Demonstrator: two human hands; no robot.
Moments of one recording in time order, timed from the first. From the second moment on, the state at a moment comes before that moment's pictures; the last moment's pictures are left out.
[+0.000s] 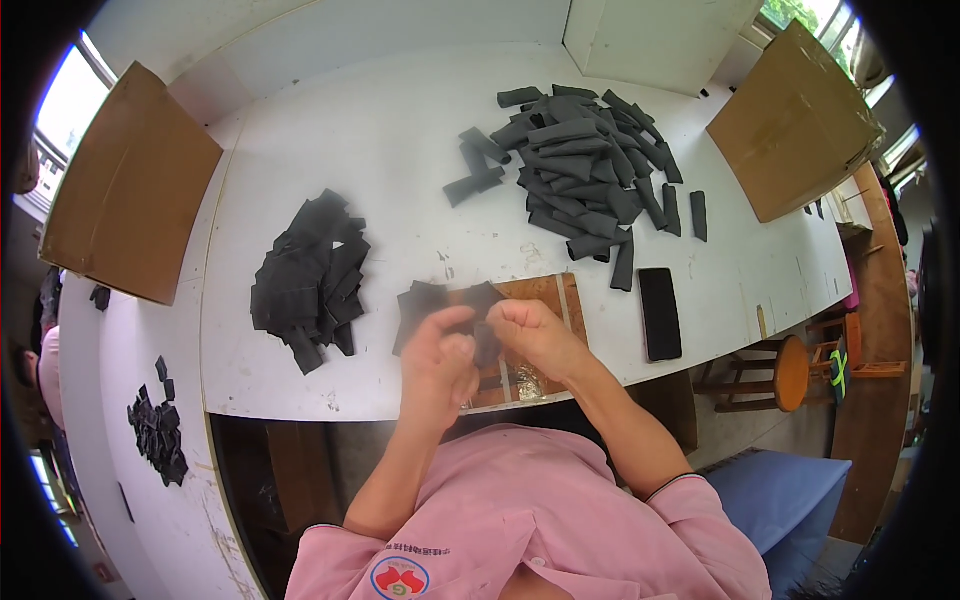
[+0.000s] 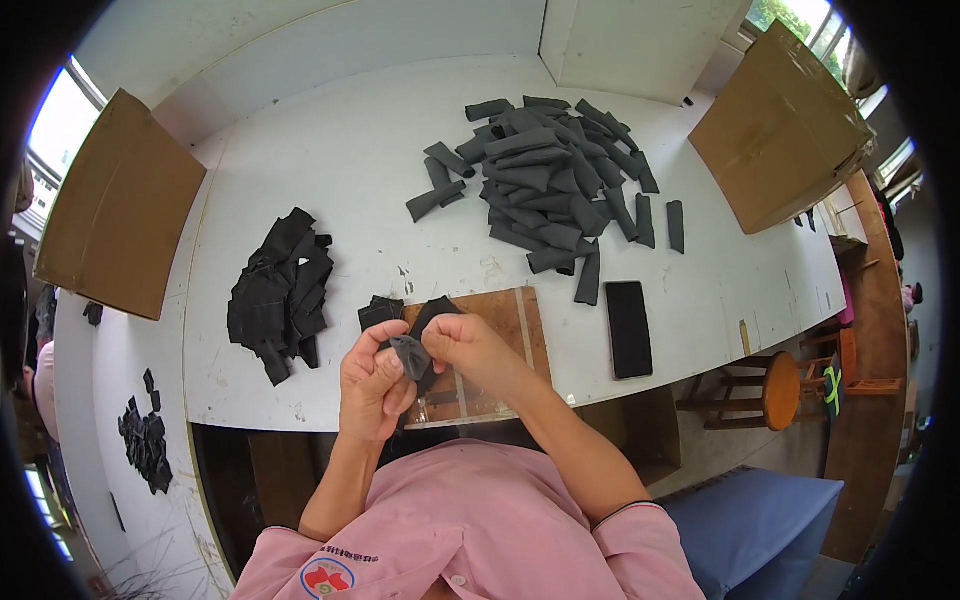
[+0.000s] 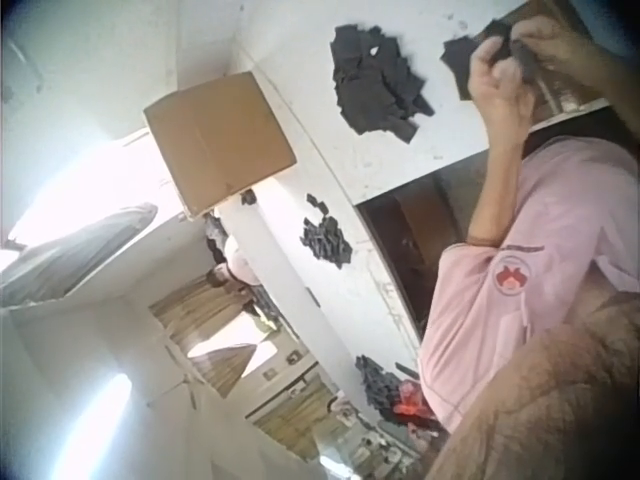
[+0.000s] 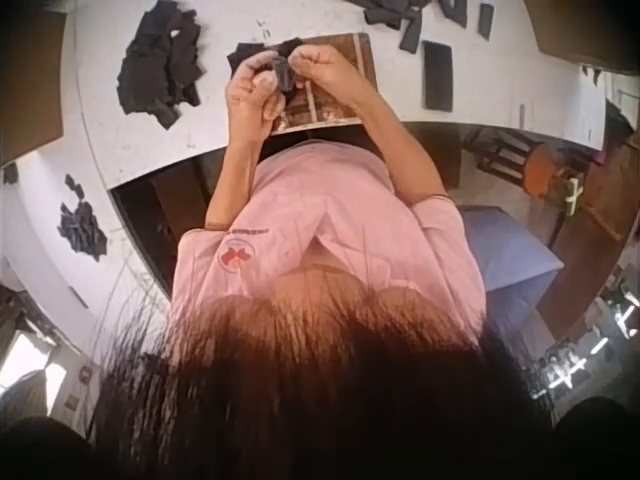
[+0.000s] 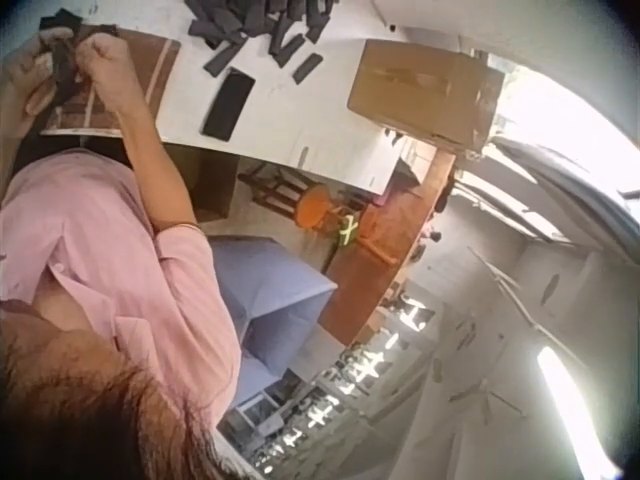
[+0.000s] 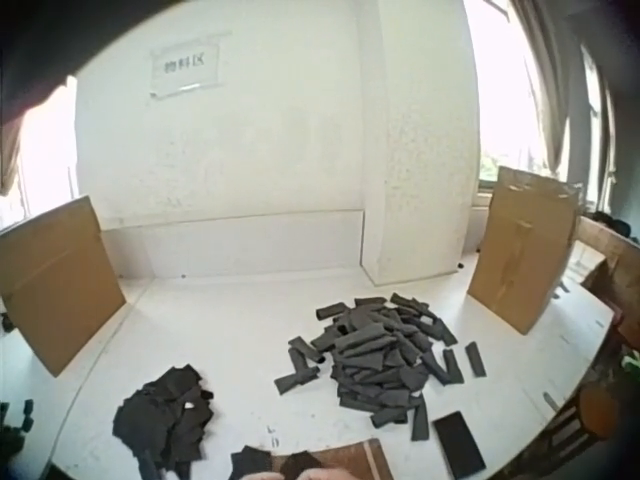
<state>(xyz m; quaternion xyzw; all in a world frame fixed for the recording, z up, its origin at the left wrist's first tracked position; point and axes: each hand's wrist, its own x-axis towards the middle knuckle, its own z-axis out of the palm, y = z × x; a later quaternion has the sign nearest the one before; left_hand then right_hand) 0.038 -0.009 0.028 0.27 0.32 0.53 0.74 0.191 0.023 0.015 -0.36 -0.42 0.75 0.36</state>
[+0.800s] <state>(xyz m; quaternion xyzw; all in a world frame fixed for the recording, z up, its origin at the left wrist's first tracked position) 0.035 0.004 0.036 0.69 0.38 0.54 0.29 0.199 0.018 0.049 -0.38 -0.71 0.35 0.49</state>
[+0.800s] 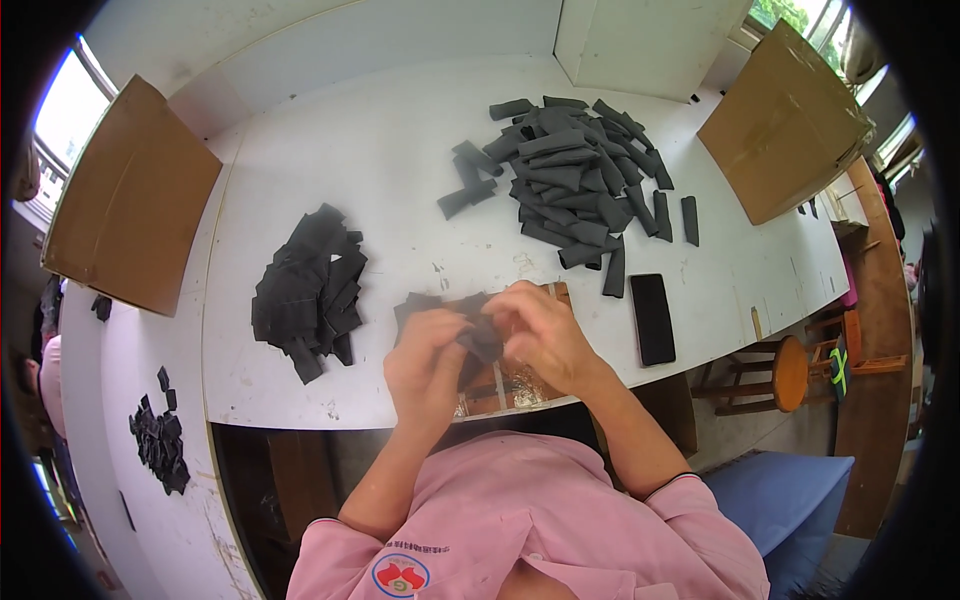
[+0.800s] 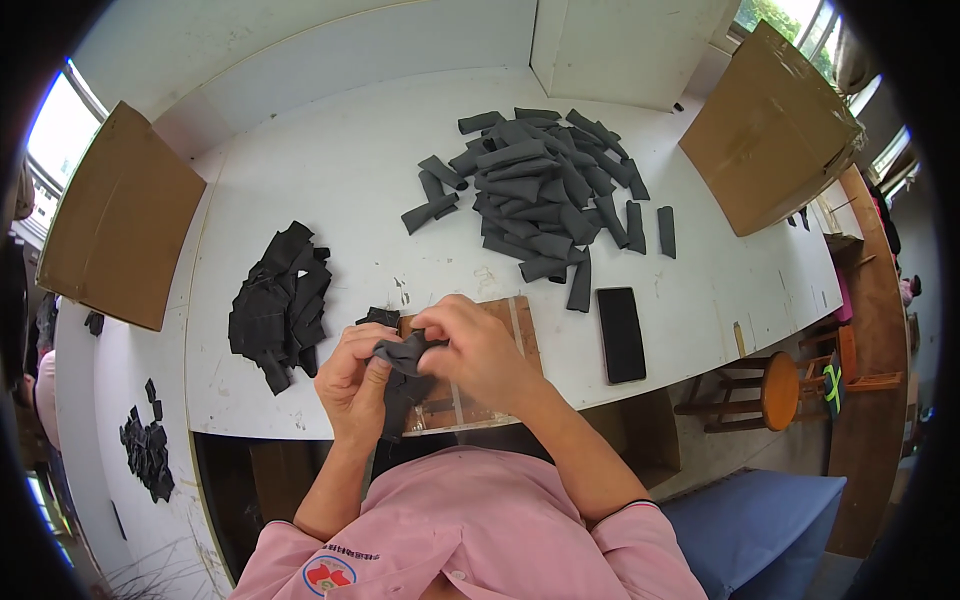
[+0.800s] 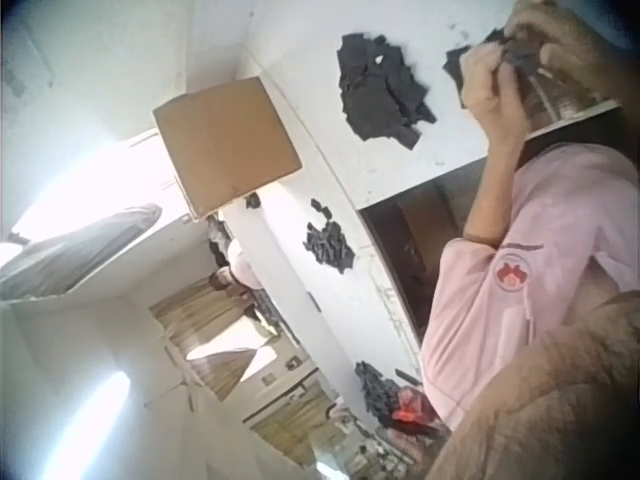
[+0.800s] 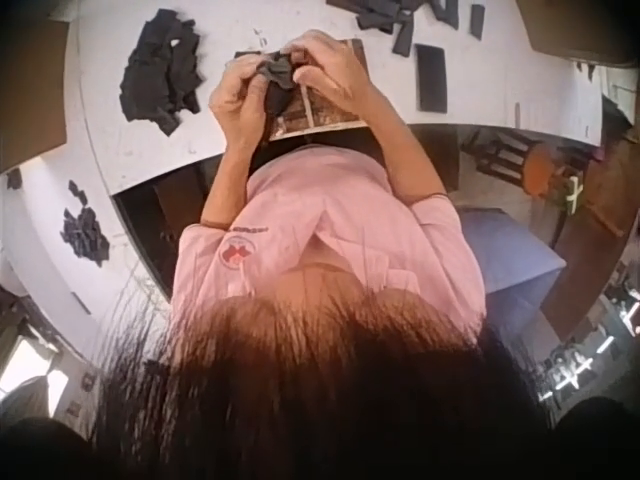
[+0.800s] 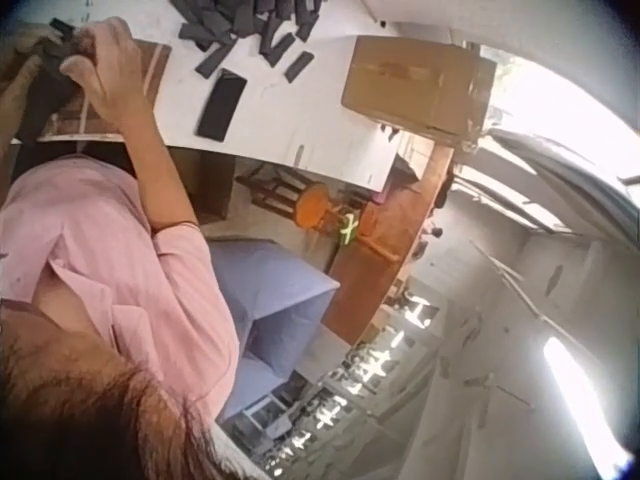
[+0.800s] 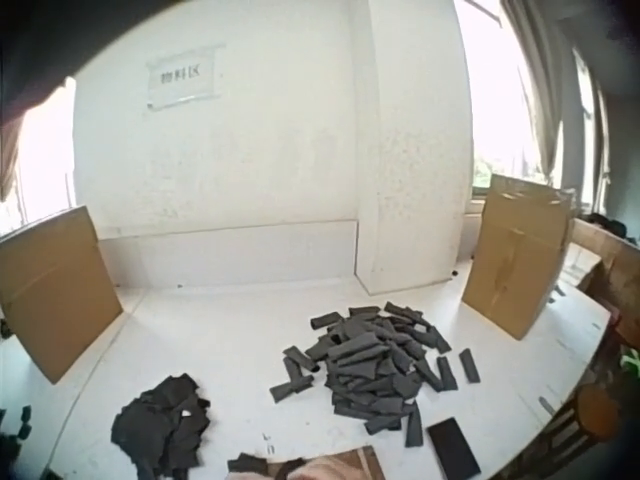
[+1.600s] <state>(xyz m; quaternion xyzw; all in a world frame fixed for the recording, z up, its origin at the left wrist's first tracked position) 0.042 0.014 0.034 0.61 0.38 0.51 0.48 0.185 0.023 0.018 -0.39 -0.80 0.15 0.43</state>
